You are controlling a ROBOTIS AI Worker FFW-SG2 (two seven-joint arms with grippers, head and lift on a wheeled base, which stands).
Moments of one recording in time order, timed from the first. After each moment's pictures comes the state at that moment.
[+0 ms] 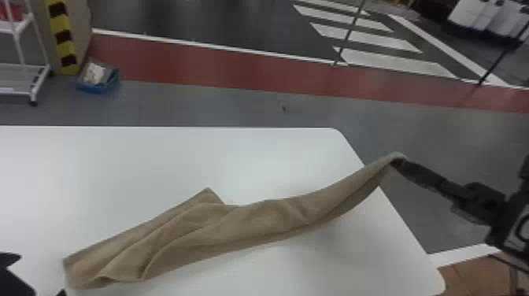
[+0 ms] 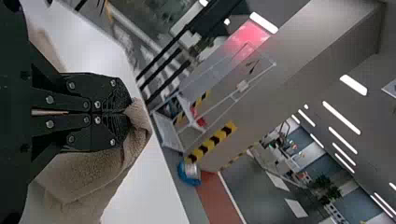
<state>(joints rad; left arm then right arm) 0.62 0.15 -0.10 -2.34 -0.73 0.57 -0.56 -0.04 -0.36 -0.92 -1.92 -0.34 1.43 1.36</state>
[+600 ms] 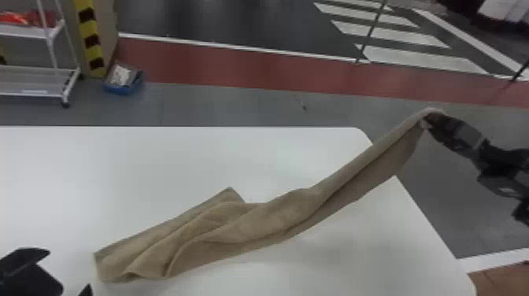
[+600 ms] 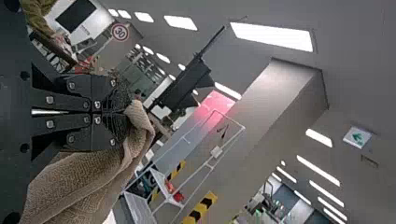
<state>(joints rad) 0.64 0.15 -0.09 -2.35 -0.72 0.56 -0.56 -0.18 -0.36 -0.94 -1.88 -0.59 1.57 1.24</state>
